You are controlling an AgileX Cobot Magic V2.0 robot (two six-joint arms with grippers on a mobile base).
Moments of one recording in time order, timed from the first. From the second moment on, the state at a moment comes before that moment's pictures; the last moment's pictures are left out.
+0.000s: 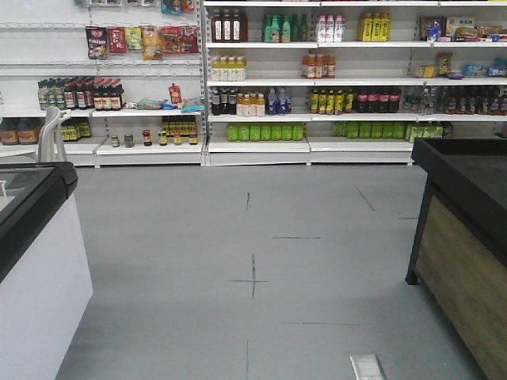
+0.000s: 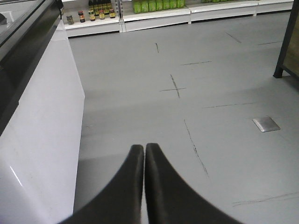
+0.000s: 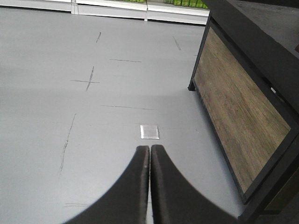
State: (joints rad) left arm -0.08 -0.02 0.02 0.12 0.35 -0.06; right arm -0.11 -0.02 0.03 -0.02 0.38 -0.12
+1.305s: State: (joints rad) left arm -0.08 -0.02 0.02 0.12 0.35 -0.06; right arm -0.11 -0.02 0.03 -0.02 0.38 -0.12
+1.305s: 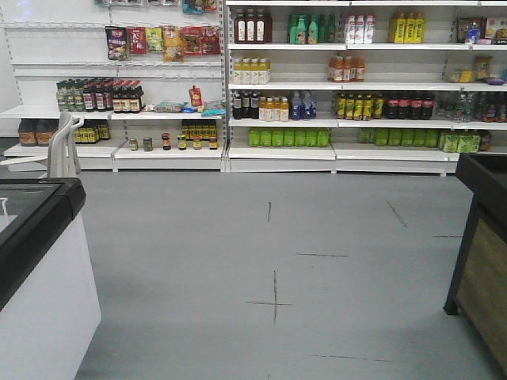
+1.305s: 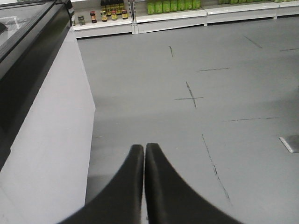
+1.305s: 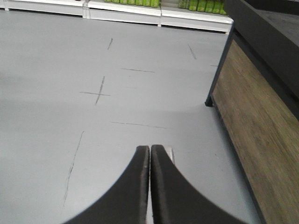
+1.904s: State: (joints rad) left arm -0.08 -0.02 0.02 0.12 0.35 -0.06; right arm -0.11 -0.02 0.03 -0.02 0.38 -0.12
